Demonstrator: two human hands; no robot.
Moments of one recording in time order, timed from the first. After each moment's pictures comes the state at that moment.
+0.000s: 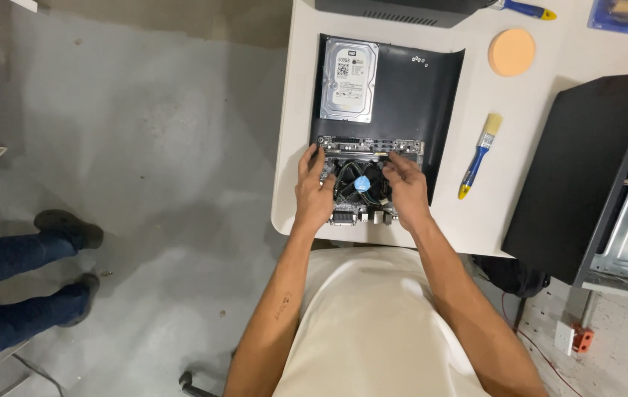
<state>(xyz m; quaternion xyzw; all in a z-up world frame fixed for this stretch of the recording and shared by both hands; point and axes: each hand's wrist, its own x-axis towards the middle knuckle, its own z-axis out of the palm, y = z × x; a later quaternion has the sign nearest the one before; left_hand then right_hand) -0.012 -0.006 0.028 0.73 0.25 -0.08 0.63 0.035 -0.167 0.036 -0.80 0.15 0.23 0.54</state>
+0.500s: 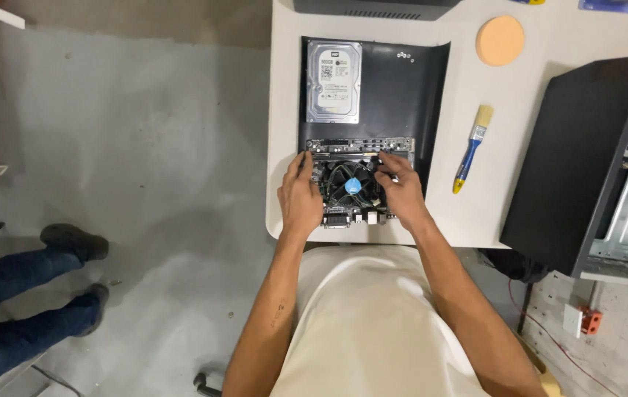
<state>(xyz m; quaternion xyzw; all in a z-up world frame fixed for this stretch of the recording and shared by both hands) -0.011 -0.001 0.027 0.85 0.20 -0.13 0.47 0.036 -0.189 0.016 -0.82 0.11 0.23 0.52</state>
